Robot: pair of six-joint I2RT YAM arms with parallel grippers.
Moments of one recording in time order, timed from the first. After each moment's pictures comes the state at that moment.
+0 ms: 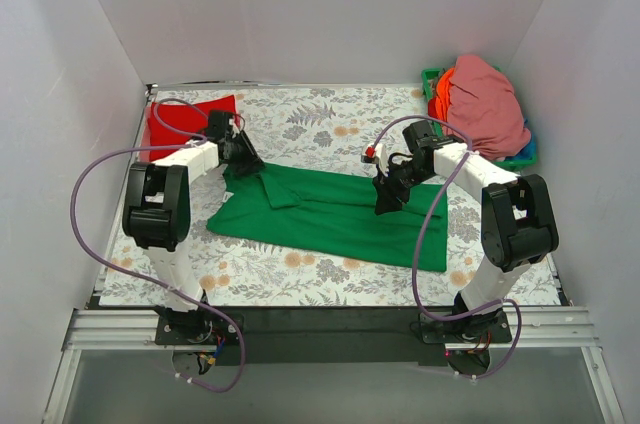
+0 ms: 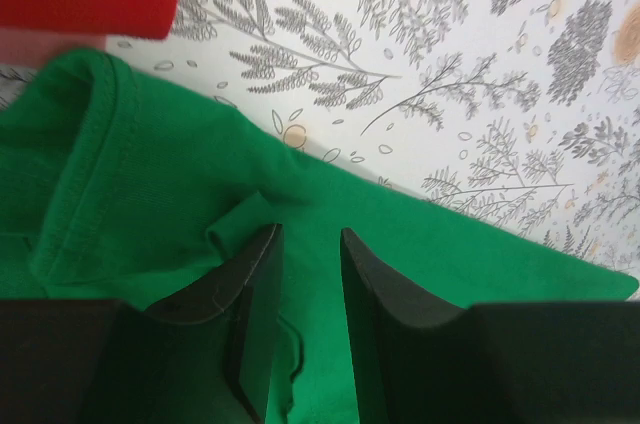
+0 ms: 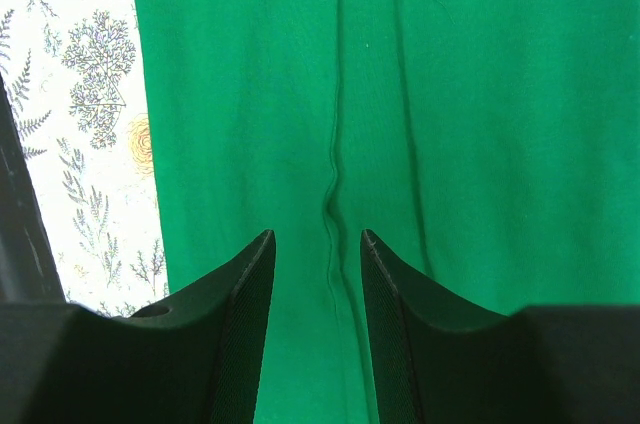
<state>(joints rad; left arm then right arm) -0.13 1.89 1.21 -0.27 0.22 -0.66 0.32 1.71 1.16 -0.79 -0.78 -0.81</state>
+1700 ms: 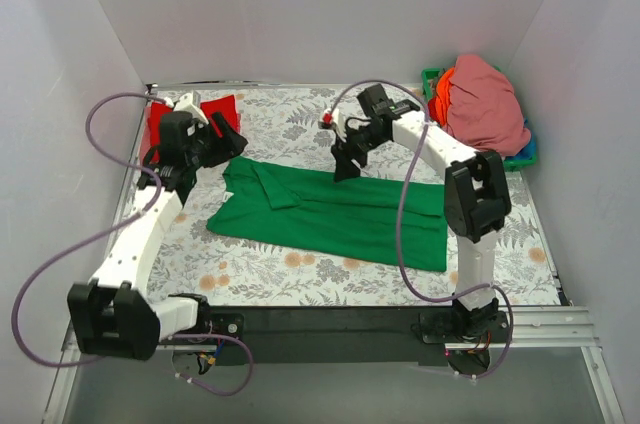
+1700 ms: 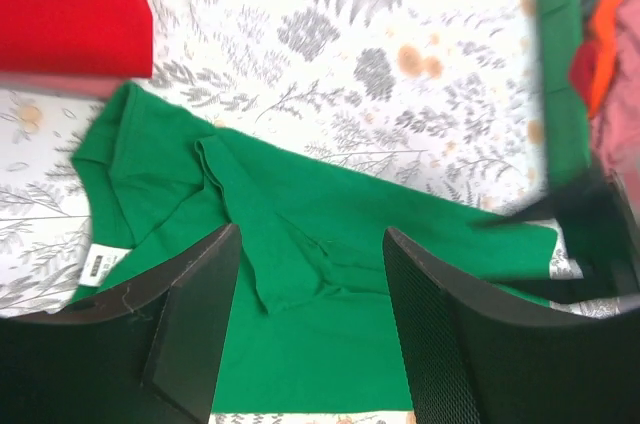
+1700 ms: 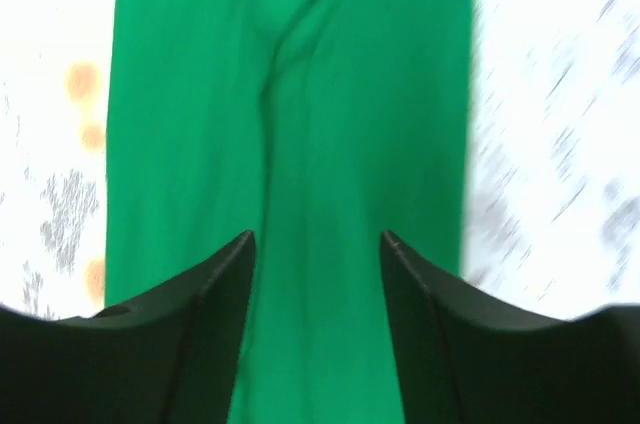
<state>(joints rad) -0.11 1.29 1.05 -0.31 0.18 -0.52 0.47 1.95 1.58 -0.83 -0.78 -0.76</state>
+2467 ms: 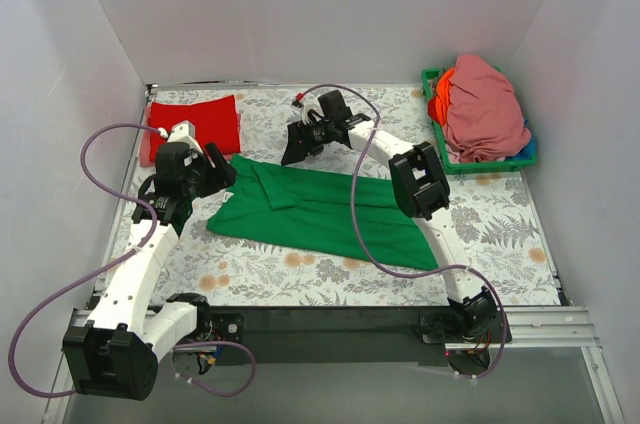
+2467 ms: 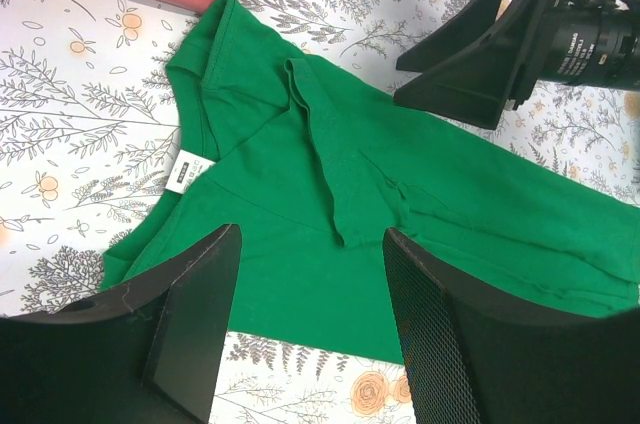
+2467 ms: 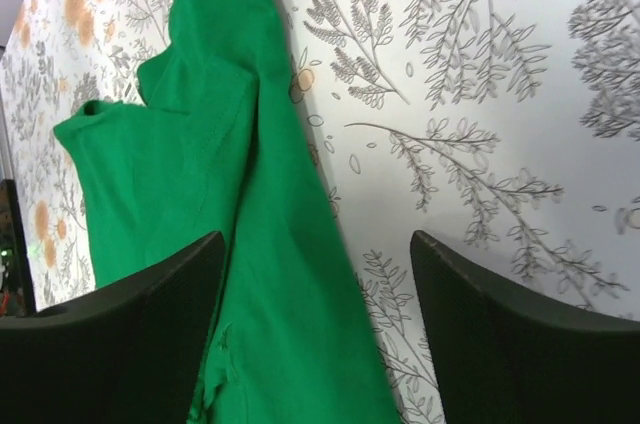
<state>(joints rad) -0.10 0.99 0.83 -0.40 0.07 -0.46 0.58 2.54 2.11 -0.32 -0.79 0.18</state>
